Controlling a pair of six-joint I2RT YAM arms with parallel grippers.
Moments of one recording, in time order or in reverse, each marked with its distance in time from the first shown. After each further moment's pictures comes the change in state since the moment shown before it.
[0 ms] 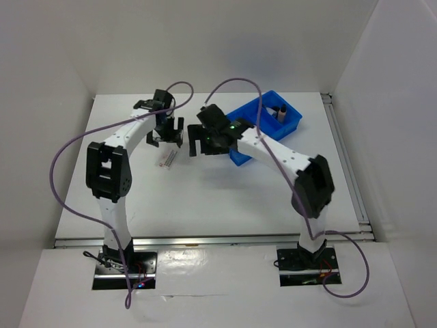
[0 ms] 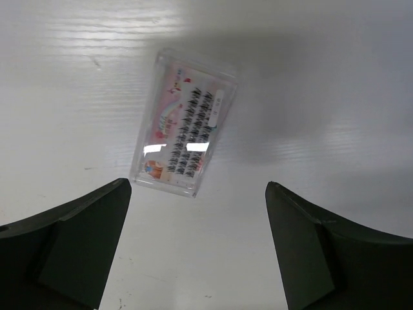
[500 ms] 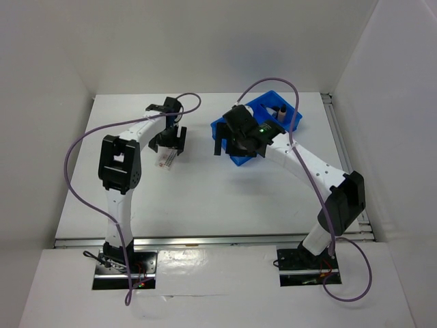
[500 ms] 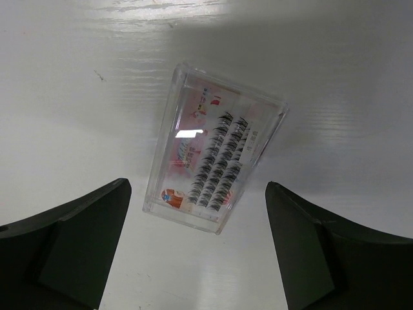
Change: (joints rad) left arm -0.059 0.180 0.063 -0.037 -0.148 0.049; right arm -0.071 -0.344 -0.240 -0.116 0.159 0.079
